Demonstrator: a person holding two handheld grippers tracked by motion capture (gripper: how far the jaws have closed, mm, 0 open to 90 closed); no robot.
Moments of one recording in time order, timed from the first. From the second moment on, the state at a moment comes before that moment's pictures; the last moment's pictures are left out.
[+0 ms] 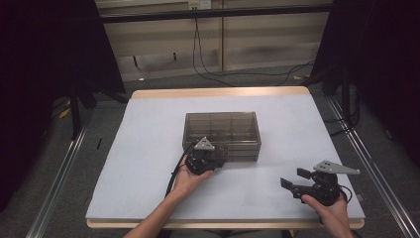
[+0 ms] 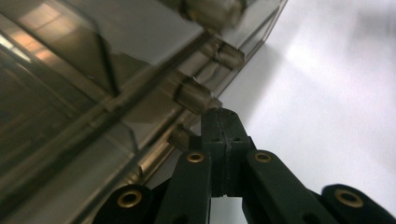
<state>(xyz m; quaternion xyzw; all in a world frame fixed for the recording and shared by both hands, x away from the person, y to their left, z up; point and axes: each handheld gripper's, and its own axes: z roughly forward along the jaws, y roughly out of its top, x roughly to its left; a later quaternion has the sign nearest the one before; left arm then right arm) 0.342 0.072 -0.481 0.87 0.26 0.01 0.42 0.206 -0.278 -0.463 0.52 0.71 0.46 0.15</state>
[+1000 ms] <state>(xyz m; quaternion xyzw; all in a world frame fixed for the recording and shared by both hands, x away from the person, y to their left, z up) 0.291 0.146 -0.442 0.85 0.27 0.03 0.45 0.208 -0.277 -0.463 0.51 0.71 0.45 0.16</state>
